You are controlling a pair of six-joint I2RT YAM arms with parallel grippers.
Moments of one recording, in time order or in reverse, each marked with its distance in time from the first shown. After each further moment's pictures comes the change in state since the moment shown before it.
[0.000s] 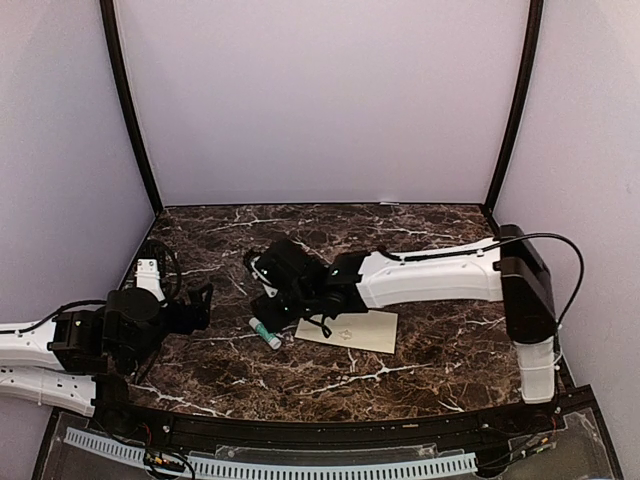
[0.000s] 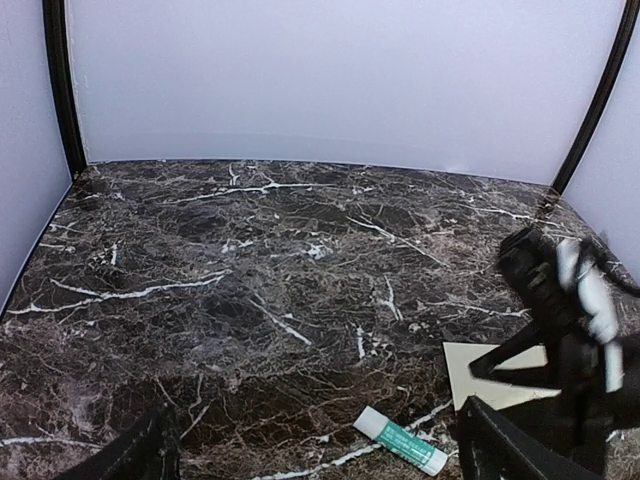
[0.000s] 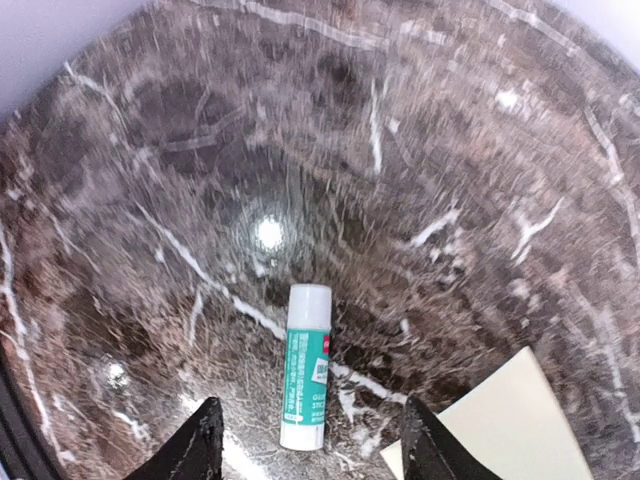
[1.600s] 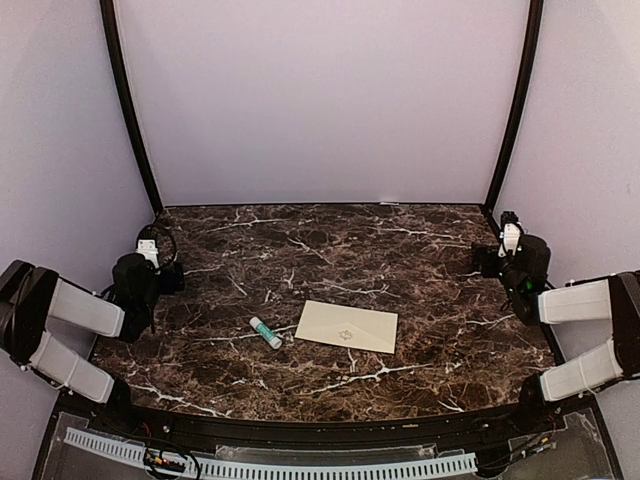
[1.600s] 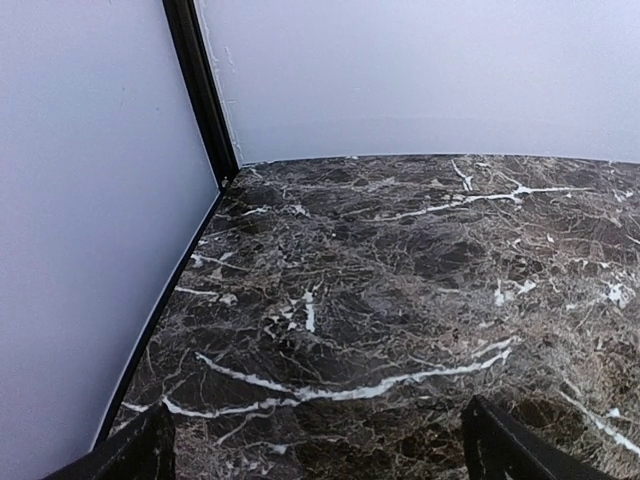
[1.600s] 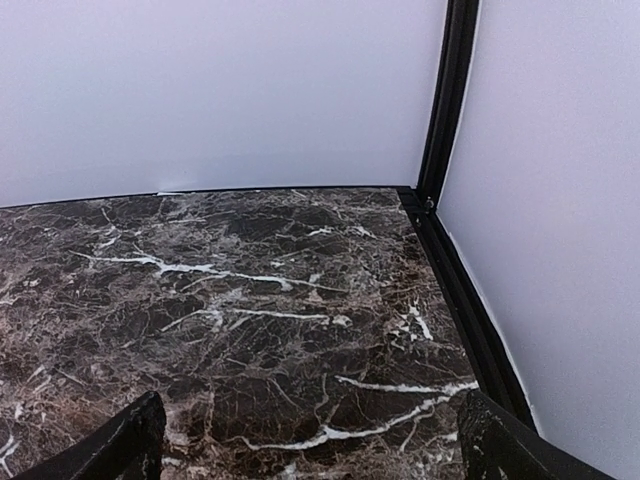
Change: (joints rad) left arm 1.044 0.711 -0.192 1.129 0.600 0.632; right arm -1.121 -0.848 -1.287 1.031 -0.072 -0.302
